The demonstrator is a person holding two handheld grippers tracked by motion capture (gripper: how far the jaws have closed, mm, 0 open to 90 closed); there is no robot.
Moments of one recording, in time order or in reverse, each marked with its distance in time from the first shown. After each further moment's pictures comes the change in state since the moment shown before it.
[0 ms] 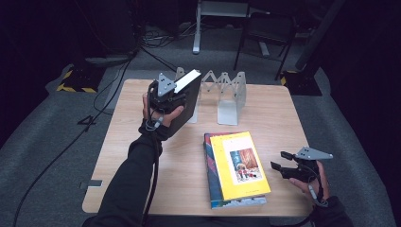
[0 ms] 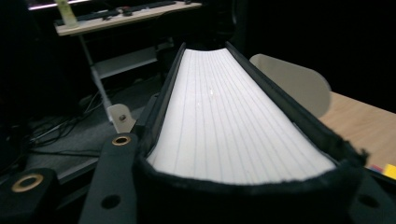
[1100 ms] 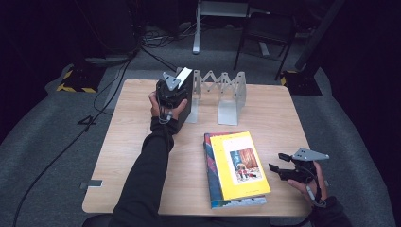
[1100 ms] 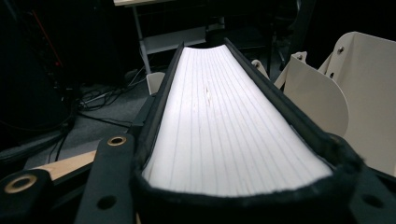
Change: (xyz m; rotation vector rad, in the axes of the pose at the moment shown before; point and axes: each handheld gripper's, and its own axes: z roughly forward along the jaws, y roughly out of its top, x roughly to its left) left arm 0.008 -0.022 0.046 0.056 0.194 -0.080; right arm 0.004 -0.003 0.007 0.032 0.013 -0.021
